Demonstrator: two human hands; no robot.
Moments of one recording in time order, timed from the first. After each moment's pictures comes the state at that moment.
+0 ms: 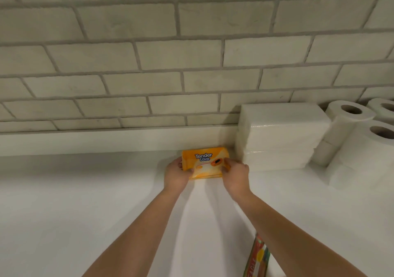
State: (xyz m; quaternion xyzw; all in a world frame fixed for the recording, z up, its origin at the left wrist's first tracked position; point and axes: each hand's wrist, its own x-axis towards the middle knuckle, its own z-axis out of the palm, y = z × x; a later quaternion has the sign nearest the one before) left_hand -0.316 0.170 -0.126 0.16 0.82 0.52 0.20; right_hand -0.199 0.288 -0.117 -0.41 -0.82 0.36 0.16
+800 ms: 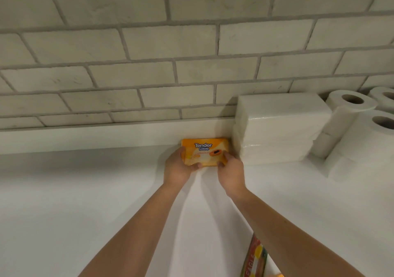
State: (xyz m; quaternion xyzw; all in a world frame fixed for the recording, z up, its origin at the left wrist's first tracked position) left_hand -0.327 0.188 -0.145 0.23 0.85 0.44 0.16; right_hand -0.207 0.287 -0.126 -0.42 -0.79 0.41 0.20
